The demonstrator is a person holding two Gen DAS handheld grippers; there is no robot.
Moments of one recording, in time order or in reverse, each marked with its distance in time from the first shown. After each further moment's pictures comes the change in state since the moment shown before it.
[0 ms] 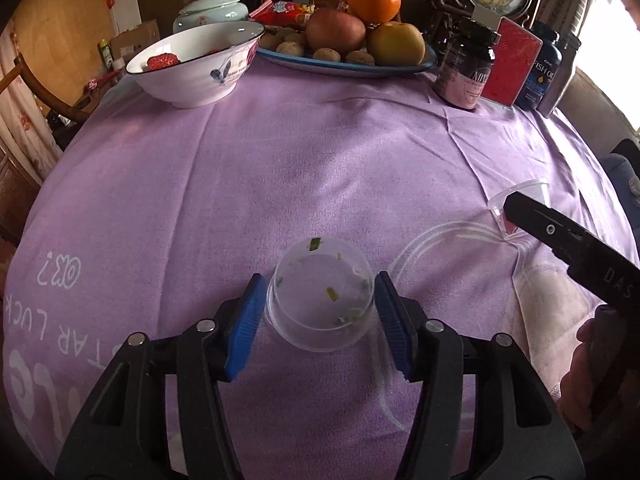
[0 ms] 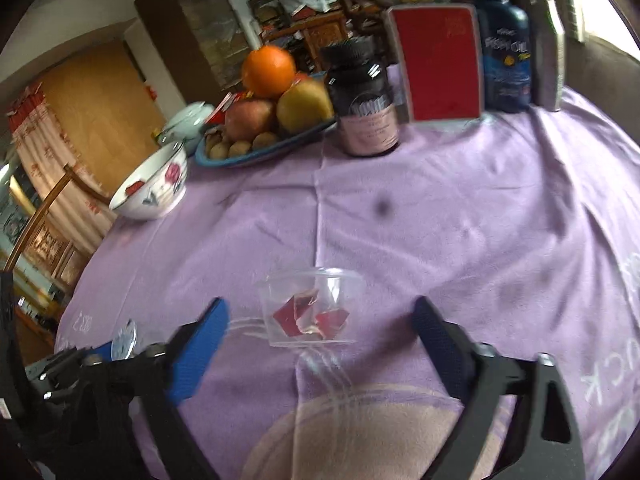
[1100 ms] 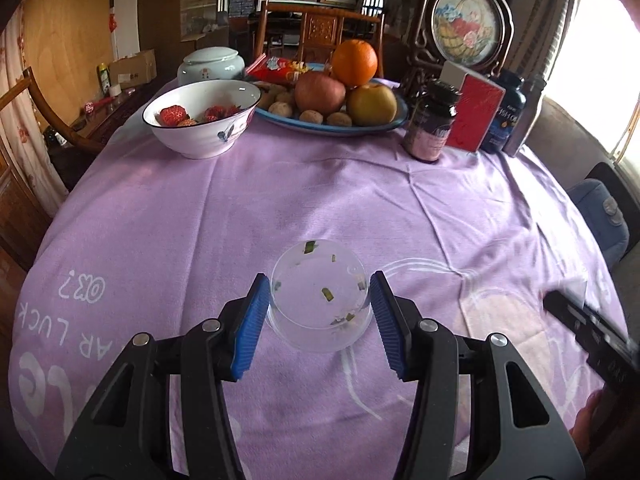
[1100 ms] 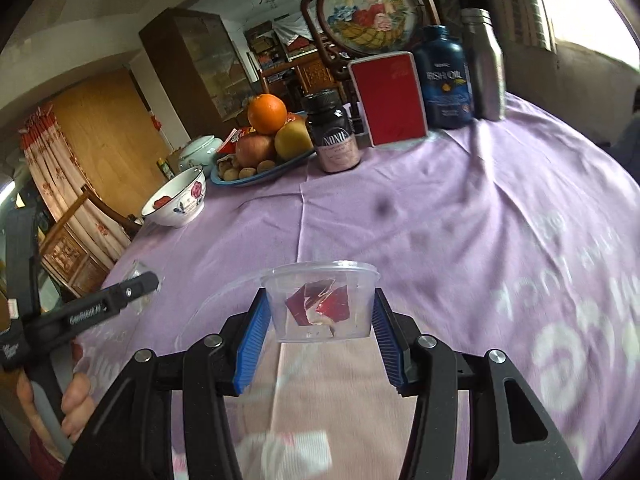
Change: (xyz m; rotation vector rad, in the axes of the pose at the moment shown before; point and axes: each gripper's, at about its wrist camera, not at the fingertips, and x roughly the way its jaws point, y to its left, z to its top) left arm -0.062 -0.001 -0.004 -0.002 -0.171 -0.077; right arm -0.112 -0.020 -0.064 0.056 -0.159 -0.045
